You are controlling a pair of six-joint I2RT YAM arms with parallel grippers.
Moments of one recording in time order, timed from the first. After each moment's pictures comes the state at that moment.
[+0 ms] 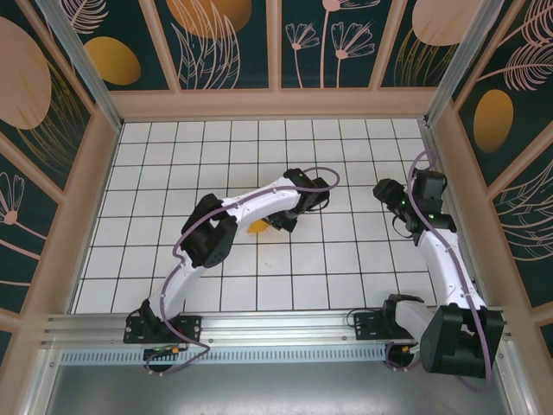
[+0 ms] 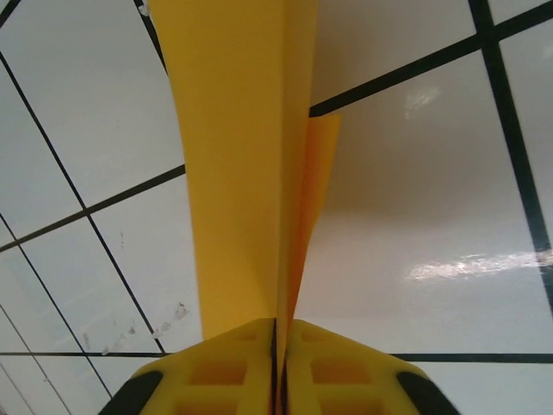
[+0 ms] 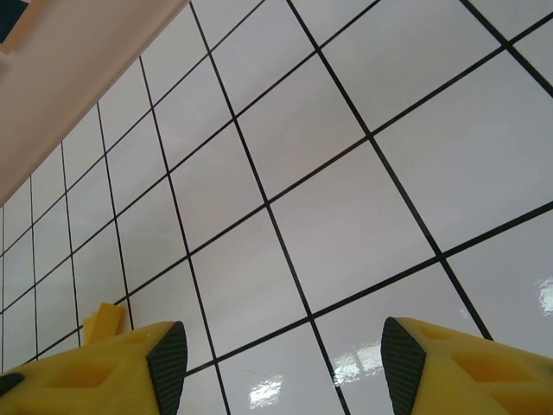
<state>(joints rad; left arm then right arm) -0.93 2.31 1.98 -1.42 -0.39 -0.57 -0.09 1.04 0.72 -0.38 -0.24 0.56</state>
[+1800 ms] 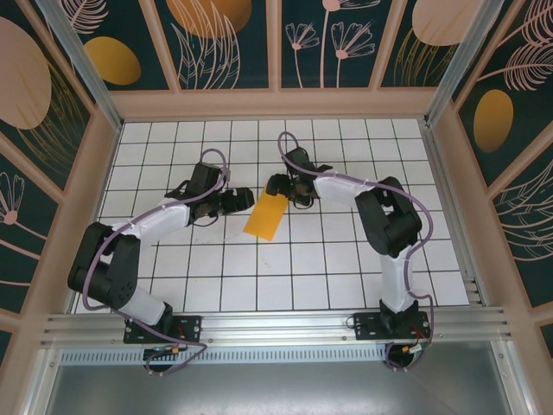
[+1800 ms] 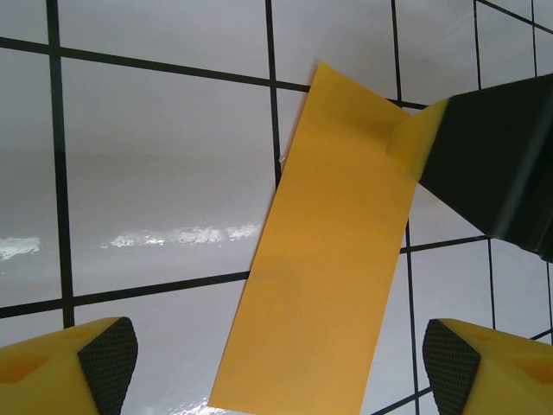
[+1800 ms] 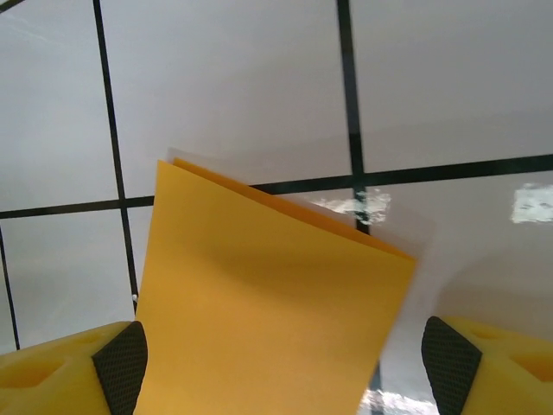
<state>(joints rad) -0.40 1.54 0.88 -0.22 0.27 -0.60 0.62 2.04 1.38 -0.35 -0.10 0.76</state>
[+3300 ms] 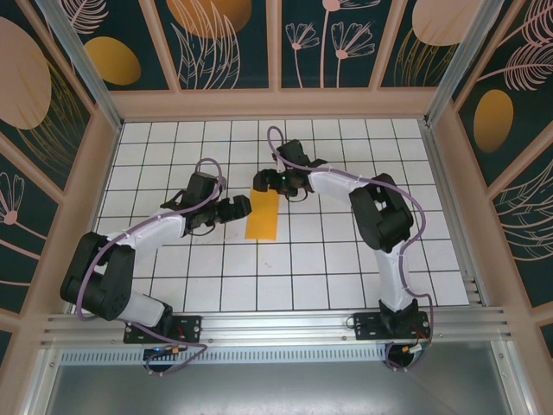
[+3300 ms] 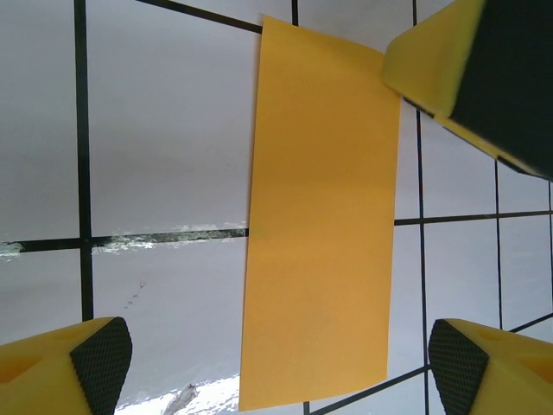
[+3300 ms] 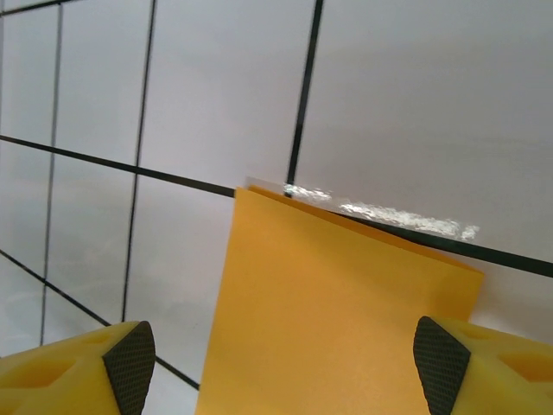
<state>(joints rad) -0.40 1.47 0.77 -0.18 0.28 -0.63 0.61 2.11 1.49 -0.29 -0.32 0.58</state>
